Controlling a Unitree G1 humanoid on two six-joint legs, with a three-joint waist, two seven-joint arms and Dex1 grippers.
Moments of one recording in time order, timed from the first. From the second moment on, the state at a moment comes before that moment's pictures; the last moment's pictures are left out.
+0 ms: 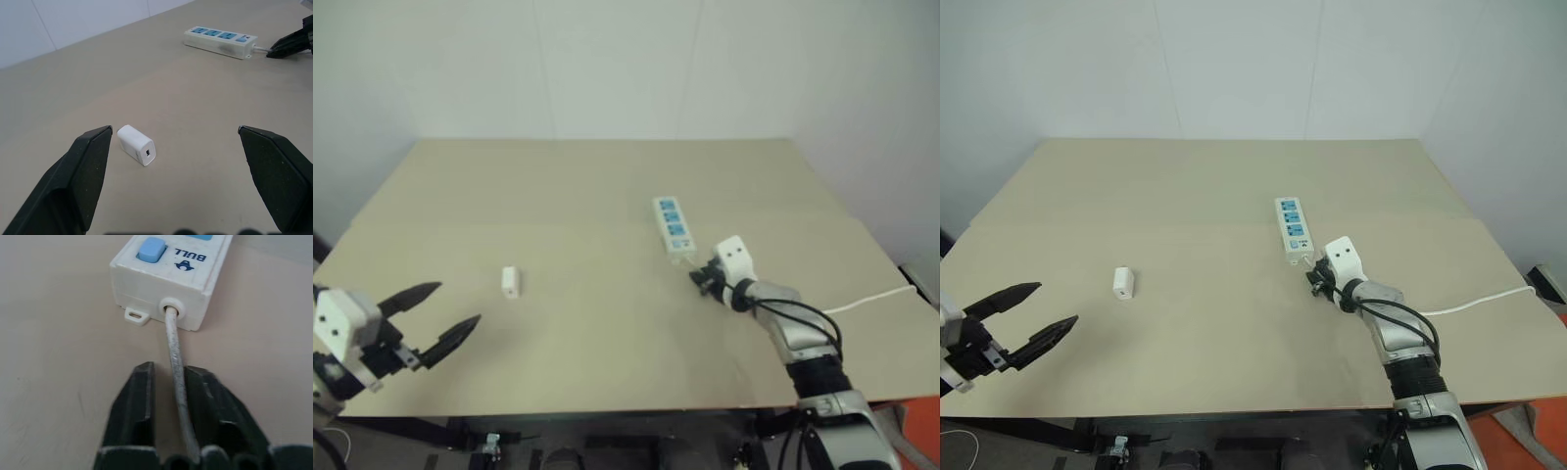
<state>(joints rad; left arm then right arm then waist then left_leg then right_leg) 0.33 0.71 0.71 -0.44 -0.63 0.31 -0.92 -0.54 -0.41 0.07 0.22 0.12 0.53 0.48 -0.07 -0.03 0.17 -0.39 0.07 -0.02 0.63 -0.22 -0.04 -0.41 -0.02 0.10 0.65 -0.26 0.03</state>
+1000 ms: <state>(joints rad) 0.30 0.72 0.68 -0.43 -0.63 0.31 -0.93 -0.45 -0.58 0.14 0.34 0.17 -0.13 1.18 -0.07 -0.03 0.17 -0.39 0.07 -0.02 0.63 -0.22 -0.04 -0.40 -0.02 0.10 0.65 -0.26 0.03</state>
